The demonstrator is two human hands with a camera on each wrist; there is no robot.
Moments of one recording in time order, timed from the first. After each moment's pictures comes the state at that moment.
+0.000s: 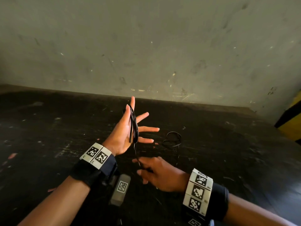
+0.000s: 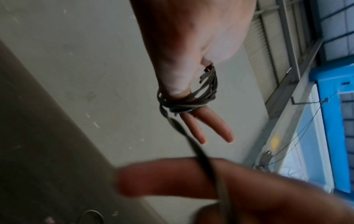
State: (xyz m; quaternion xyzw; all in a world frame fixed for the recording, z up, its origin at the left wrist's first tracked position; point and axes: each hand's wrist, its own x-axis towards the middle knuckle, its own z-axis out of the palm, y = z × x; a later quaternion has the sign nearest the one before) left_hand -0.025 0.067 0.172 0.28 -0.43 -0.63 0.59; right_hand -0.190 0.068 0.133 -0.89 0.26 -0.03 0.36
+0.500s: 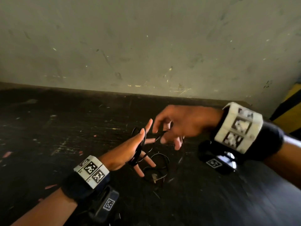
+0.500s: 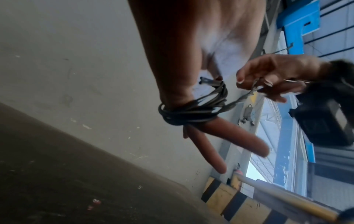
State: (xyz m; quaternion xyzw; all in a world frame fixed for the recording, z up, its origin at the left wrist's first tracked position) left_hand -0.040 0.091 0.130 0.41 -0.54 -0.63 0.38; right_hand -0.212 0.049 0.267 -0.90 0.35 0.07 0.27
